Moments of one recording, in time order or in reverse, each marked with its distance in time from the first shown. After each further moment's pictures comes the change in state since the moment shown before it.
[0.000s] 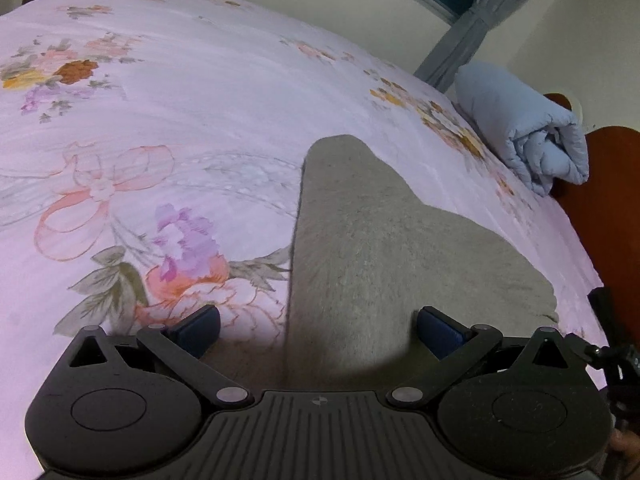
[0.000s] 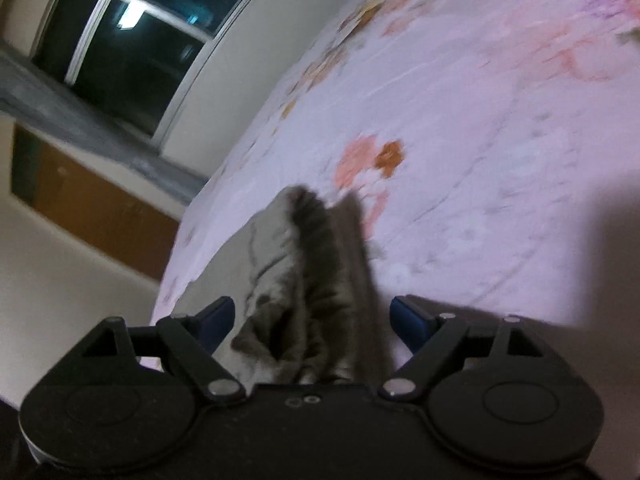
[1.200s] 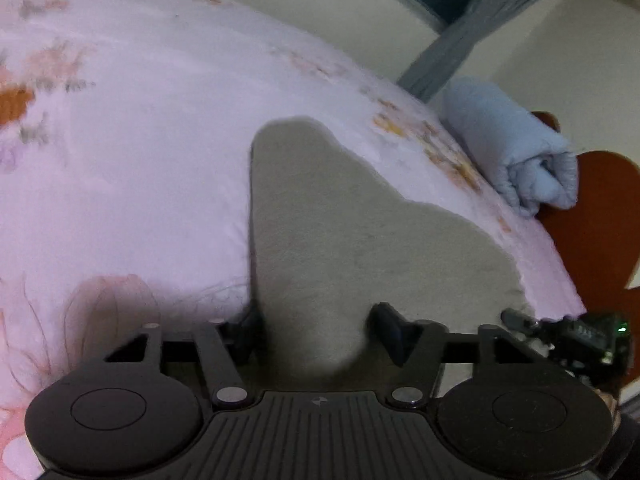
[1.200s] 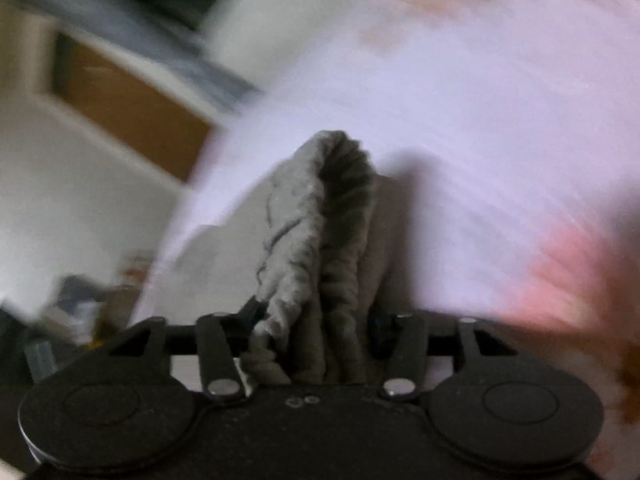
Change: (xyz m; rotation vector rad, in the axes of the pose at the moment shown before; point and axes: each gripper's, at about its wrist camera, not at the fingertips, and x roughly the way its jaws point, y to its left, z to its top) left arm 0.075 0.060 0.097 -0.019 -0.017 -0.160; right arm 0.138 0.028 0.099 -0.113 0.210 0.118
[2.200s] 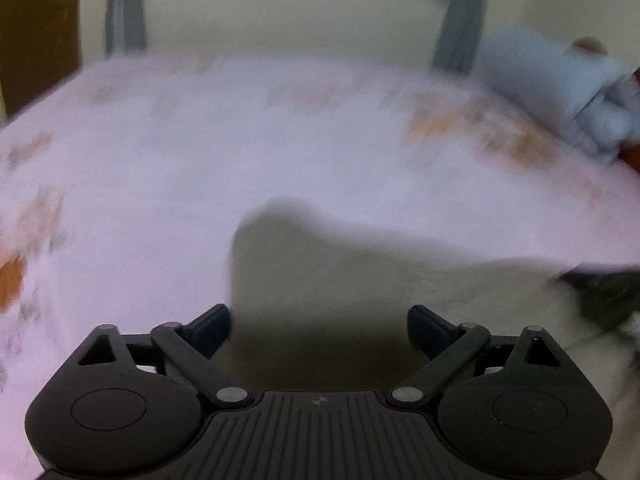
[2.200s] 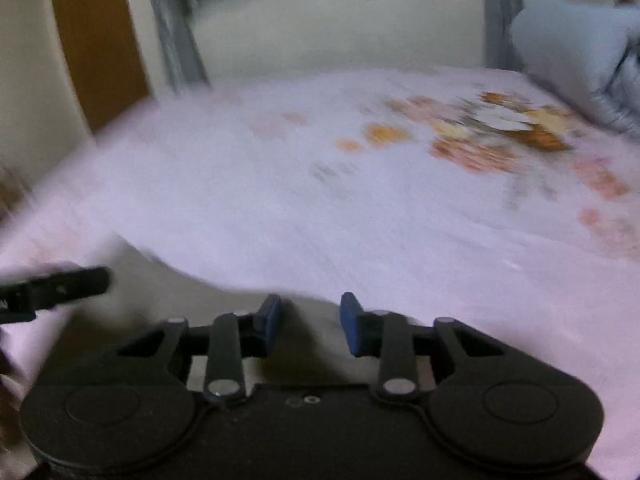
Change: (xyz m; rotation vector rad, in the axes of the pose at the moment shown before) left arm 0.062 -0.069 0.050 0.245 0.000 0.353; right arm 0.064 0.113 0.023 -0.551 -0.050 -0.599
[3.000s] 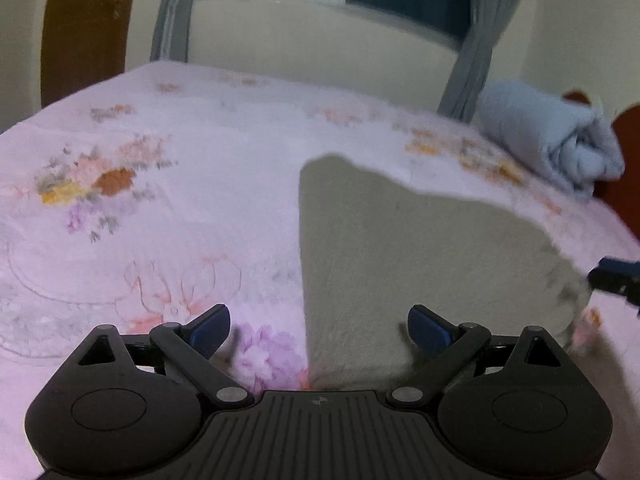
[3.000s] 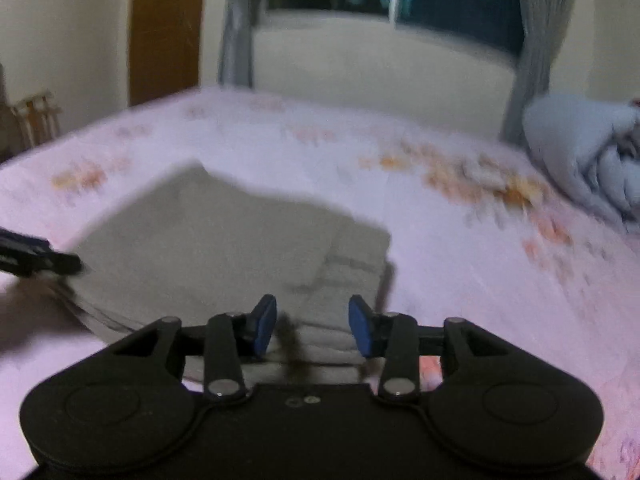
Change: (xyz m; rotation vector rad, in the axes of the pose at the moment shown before) left arm -0.158 0.028 -0.126 -0.080 -0.182 0.008; right arm -0.128 0.033 -0.087 -0.273 -0.224 0.073
